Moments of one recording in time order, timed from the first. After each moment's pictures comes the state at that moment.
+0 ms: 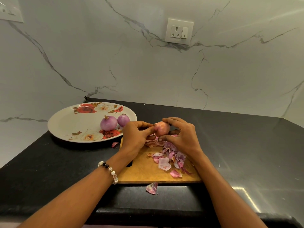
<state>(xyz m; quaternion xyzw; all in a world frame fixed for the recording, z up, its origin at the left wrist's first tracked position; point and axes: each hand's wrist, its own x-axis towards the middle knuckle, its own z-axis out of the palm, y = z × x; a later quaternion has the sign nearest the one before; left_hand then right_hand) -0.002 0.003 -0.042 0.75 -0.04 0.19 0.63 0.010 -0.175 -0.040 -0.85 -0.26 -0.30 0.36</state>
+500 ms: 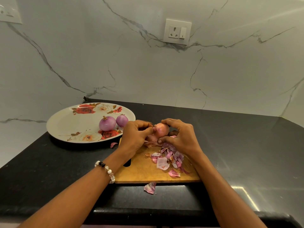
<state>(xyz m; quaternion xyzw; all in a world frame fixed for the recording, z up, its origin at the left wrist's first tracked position) -0.001 0.006 -0.040 0.76 -0.09 0.17 0.62 0.008 -0.177 -0.038 -0.85 -0.27 -0.27 0.36</state>
